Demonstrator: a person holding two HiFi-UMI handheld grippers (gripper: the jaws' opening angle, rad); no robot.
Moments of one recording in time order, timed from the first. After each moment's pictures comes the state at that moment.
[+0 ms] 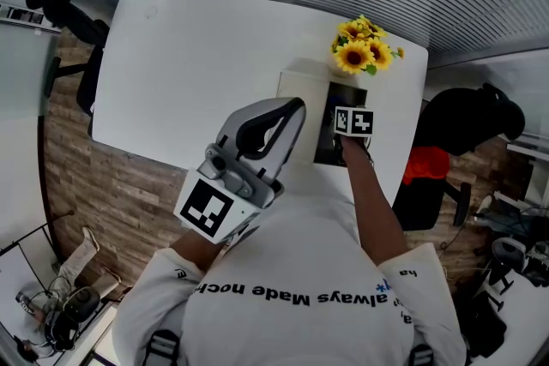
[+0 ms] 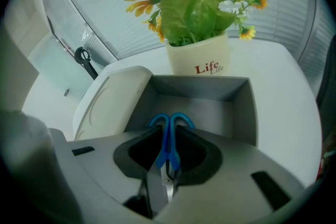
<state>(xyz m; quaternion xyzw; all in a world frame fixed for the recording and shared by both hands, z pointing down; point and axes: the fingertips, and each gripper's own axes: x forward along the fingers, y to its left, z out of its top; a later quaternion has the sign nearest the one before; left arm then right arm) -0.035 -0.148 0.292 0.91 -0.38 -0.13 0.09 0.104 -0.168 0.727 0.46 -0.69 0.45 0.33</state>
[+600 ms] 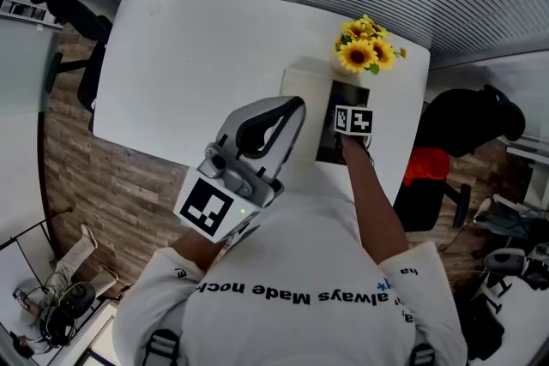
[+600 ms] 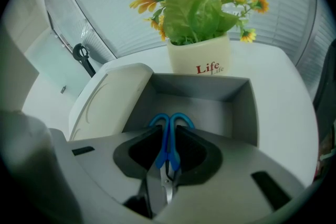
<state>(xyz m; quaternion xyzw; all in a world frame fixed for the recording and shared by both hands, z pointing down) -0.039 -0.139 0.289 0.91 -0.38 -0.13 0.08 0.107 -0.166 0.728 0.47 -0.69 0.44 0.34</state>
